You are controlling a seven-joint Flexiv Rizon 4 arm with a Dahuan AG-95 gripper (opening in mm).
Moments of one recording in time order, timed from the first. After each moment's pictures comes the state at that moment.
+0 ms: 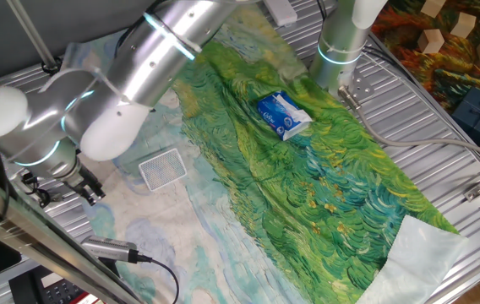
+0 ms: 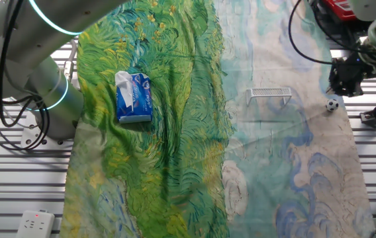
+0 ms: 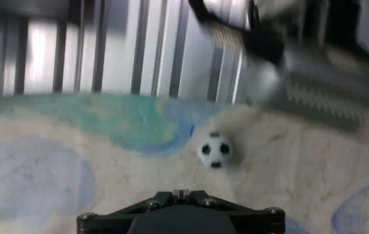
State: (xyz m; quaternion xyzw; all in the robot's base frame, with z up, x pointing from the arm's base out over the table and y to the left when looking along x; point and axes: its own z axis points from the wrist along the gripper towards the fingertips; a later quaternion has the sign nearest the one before) arm 0.769 0.058 0.039 0.11 -0.99 0.00 0.05
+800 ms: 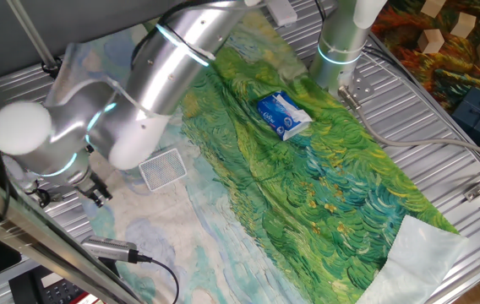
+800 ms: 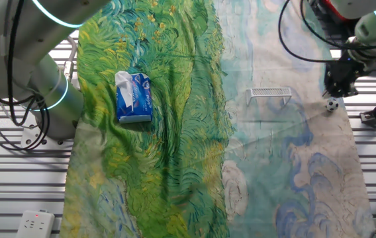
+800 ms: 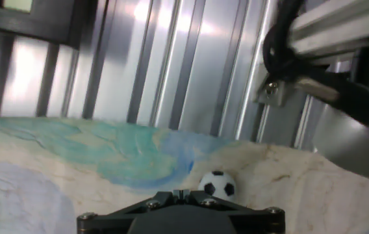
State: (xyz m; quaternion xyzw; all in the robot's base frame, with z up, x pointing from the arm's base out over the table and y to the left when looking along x) arm 0.751 0.040 0.025 0.14 -0.99 0.06 0.04
